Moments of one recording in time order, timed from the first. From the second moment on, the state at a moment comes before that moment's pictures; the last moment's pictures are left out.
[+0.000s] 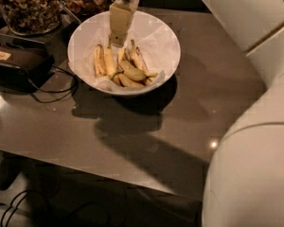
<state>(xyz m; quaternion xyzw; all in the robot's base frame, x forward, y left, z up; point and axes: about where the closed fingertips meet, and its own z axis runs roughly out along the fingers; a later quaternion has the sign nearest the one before) 0.622 0.028 1.000 -0.61 0.77 -0.04 0.17</state>
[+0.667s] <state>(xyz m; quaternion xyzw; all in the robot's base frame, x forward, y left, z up) 0.636 0.042 0.978 -0.62 0.77 -0.04 0.14</state>
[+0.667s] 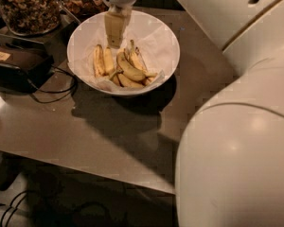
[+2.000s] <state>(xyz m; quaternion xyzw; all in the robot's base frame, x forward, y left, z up) 0.649 0.019 0.922 -0.56 0.82 0.05 0.10</state>
